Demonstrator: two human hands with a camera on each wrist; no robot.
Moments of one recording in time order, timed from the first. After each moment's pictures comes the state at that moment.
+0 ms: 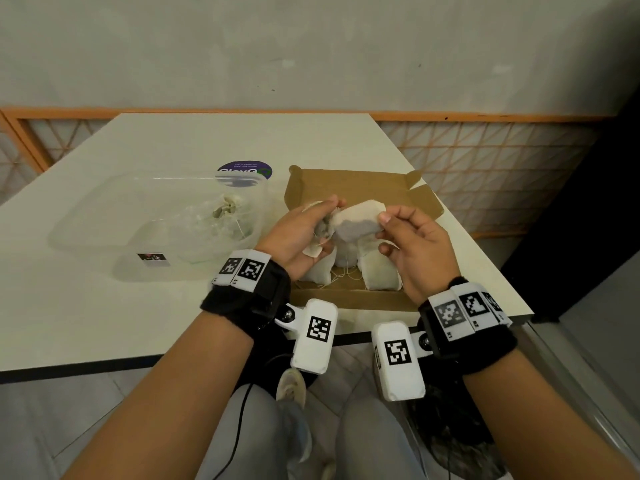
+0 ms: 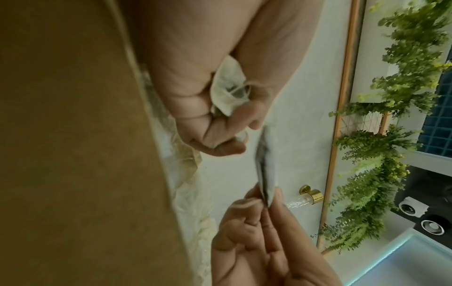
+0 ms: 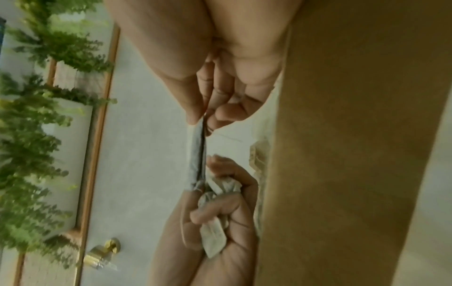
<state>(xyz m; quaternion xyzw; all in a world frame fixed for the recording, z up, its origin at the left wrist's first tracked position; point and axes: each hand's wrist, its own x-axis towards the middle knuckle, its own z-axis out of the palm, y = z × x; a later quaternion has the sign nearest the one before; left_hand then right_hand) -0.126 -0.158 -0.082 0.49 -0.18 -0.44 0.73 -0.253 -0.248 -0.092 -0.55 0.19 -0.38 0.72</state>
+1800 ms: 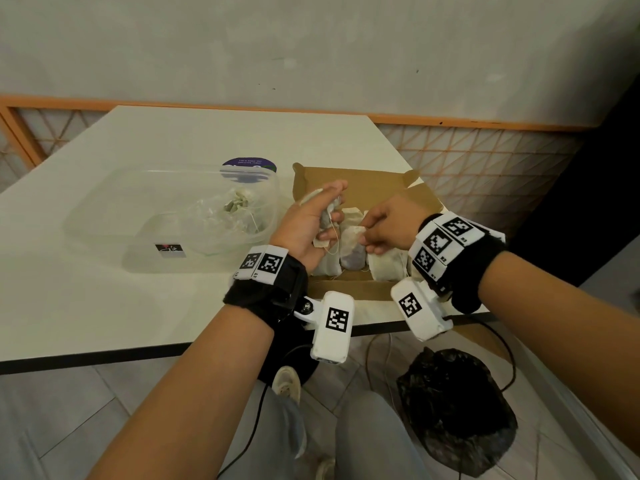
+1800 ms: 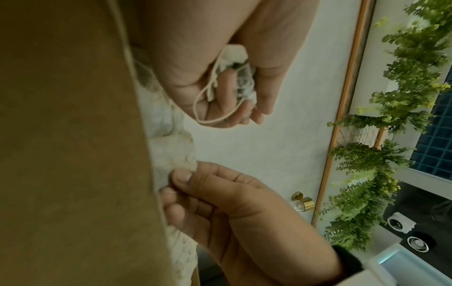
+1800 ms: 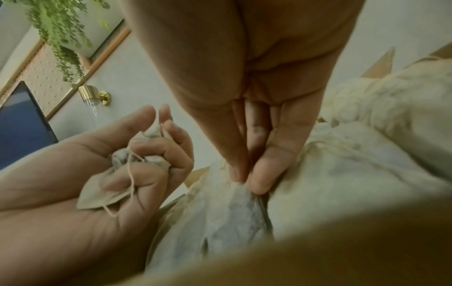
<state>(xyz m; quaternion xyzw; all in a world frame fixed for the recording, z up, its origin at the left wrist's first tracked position) -0.123 -0.152 -0.083 0.39 -0.17 -0.44 0.79 -0.217 -0.262 -0.056 -0.84 0.33 -0.03 0.43</state>
